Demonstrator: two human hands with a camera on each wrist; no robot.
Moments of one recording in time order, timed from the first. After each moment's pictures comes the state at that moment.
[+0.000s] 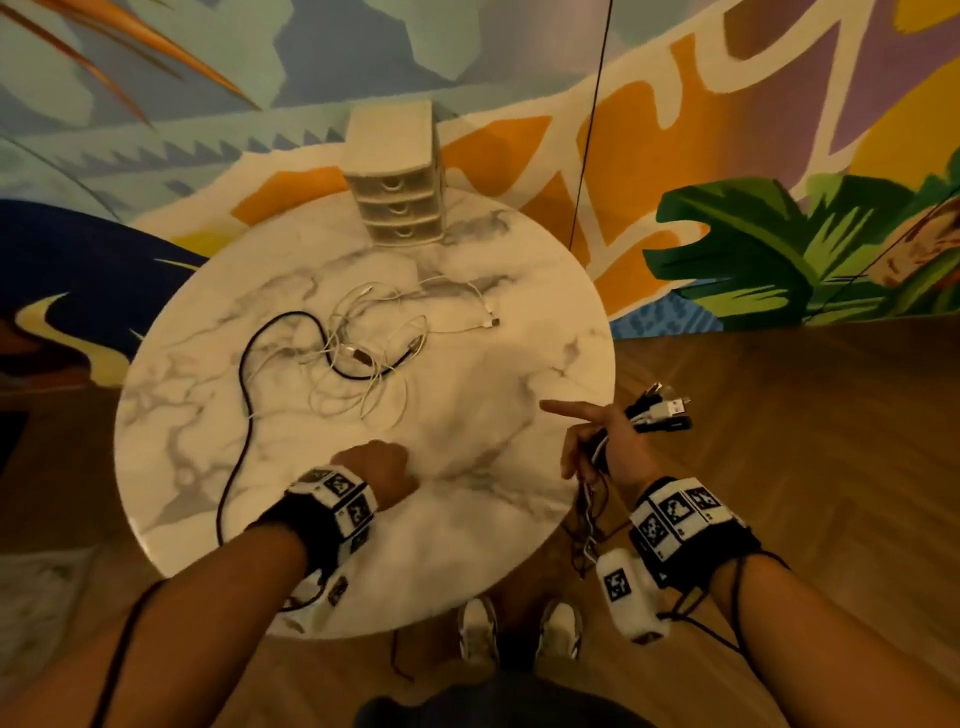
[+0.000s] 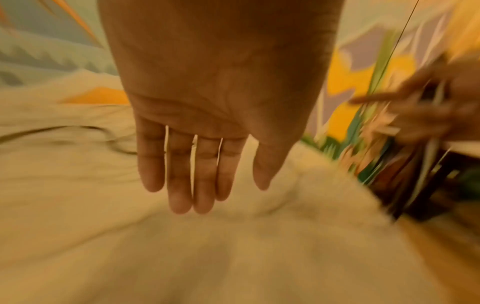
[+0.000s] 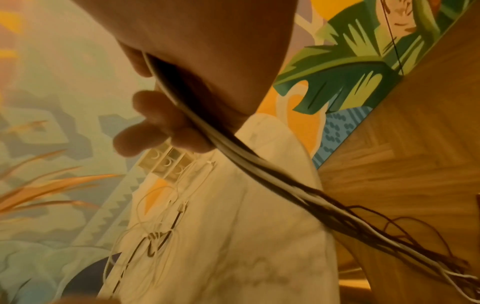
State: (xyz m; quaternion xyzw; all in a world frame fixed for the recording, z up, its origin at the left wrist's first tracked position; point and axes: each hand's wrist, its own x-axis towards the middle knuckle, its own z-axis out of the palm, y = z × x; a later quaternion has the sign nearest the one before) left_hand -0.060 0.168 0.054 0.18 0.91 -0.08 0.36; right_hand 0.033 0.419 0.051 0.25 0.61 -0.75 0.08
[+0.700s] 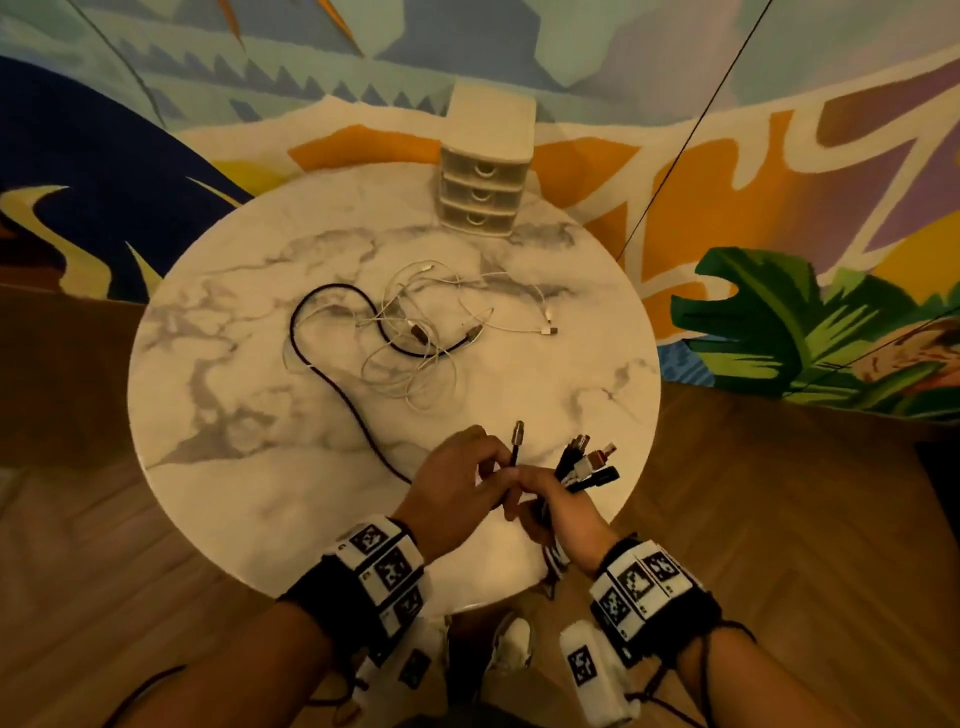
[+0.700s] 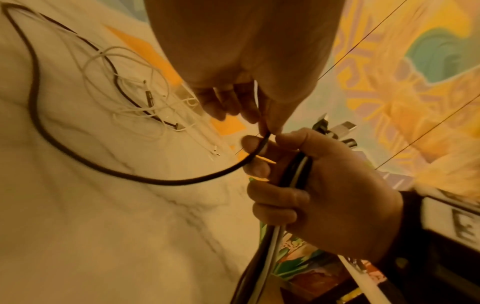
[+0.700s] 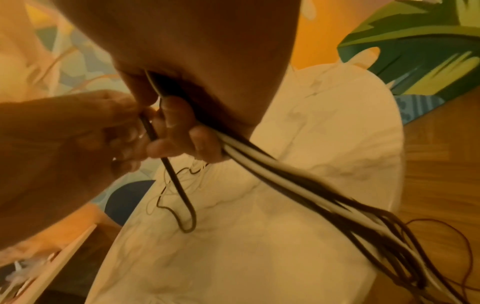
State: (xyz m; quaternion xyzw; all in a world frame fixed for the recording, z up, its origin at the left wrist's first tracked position) left_hand -0.008 0.146 0.047 0.20 0.86 0.46 0.12; right_hand 0.033 0.292 0.048 0.18 0.69 -0.68 0.19
